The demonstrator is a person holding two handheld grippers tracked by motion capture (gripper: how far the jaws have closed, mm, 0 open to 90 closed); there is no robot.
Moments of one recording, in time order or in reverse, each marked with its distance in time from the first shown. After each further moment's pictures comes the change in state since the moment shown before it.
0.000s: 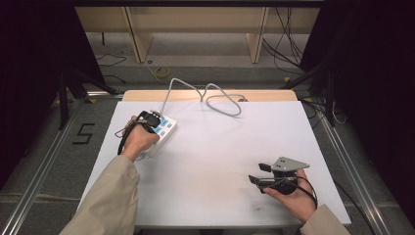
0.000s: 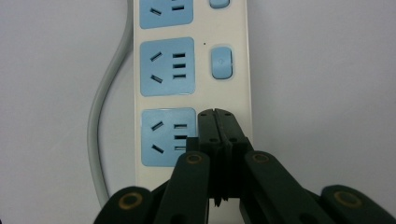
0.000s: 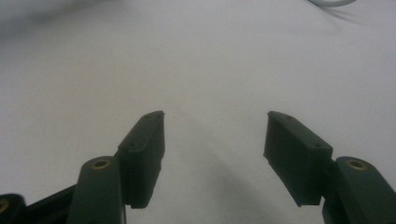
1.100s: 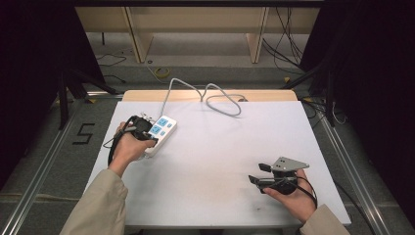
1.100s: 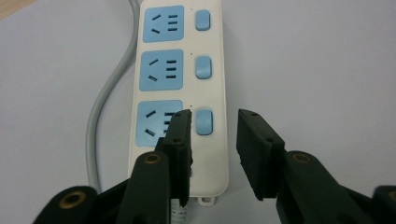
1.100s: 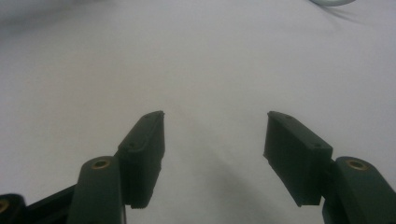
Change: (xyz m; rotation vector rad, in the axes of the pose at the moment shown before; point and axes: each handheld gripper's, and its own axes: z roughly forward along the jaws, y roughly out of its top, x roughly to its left) left arm -0.003 -0.035 -0.028 -0.207 -0.060 -0.051; right arm 0.000 0.000 0.000 0.003 0.000 0.001
